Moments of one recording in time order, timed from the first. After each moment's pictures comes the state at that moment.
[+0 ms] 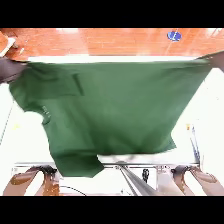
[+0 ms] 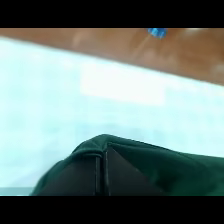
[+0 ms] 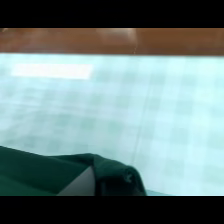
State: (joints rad) left arm 0.14 -0.73 1.02 0.98 -0.91 -1.47; right arm -0.22 -0.84 1.29 -0.96 1.23 1.33
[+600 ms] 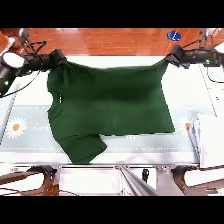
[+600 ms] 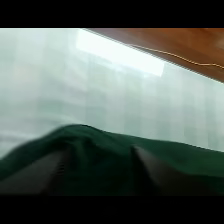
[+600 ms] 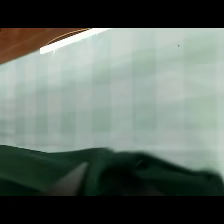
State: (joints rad) left arm -0.01 -1.42 1.24 0.90 -0.61 -1.45; right arm -0.17 -1.67 1.58 -0.75 0.99 1.36
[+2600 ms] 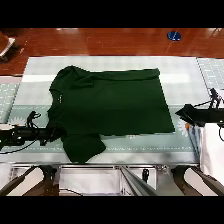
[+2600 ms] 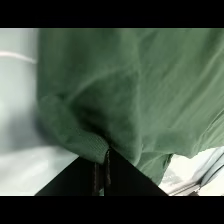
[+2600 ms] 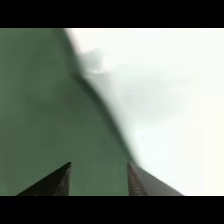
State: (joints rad) left arm 0.50 -1.10 0.32 0.82 -1.12 -1.23; right arm -0.47 -1.04 0.62 -1.01 1.03 1.40
